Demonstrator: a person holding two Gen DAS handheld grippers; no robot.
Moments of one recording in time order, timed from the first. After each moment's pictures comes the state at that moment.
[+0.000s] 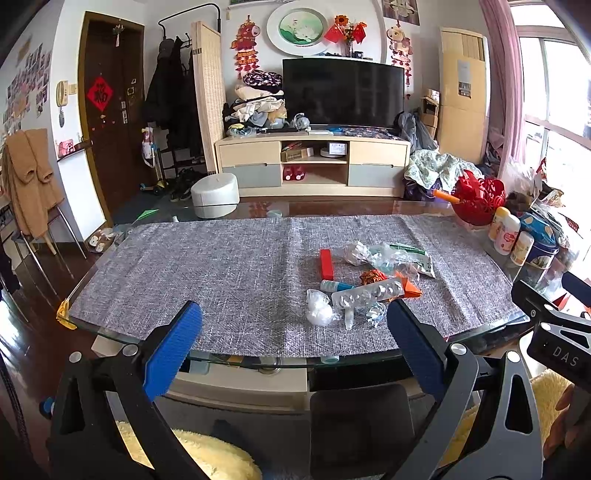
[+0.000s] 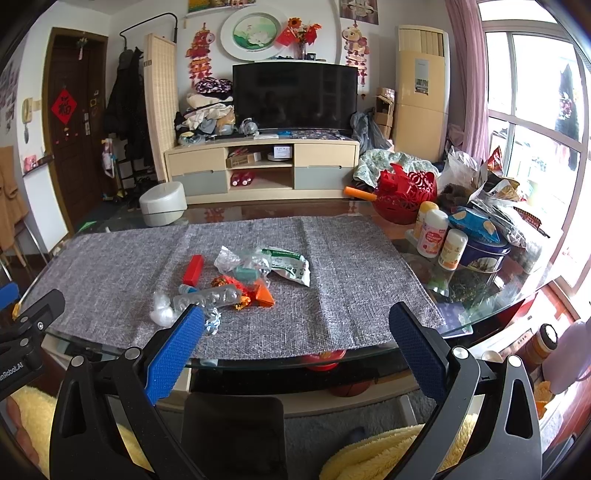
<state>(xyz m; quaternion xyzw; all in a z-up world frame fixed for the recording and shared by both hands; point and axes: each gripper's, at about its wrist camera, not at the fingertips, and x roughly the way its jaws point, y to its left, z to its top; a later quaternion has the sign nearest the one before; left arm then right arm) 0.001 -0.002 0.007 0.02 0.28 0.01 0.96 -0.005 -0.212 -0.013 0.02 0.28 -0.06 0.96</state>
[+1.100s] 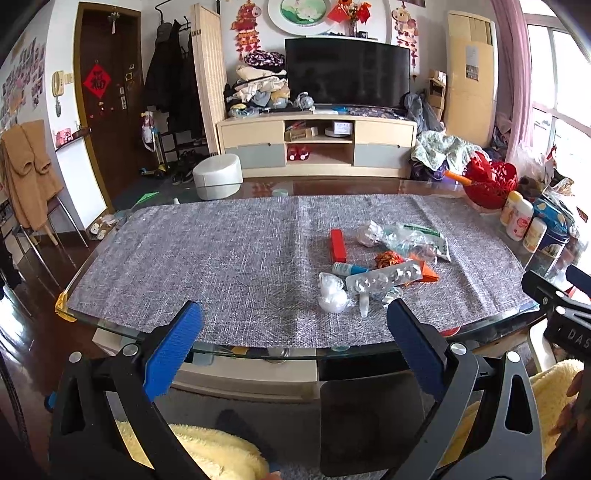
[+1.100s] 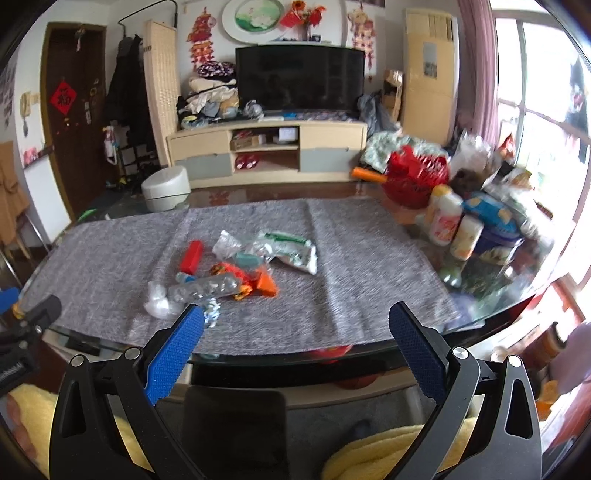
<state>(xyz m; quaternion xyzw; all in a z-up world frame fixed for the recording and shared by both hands) 0.025 0.014 -0.017 0.02 0.33 0.01 0.94 0.024 -0.220 -0.028 0.04 0.32 -0.04 0.94</state>
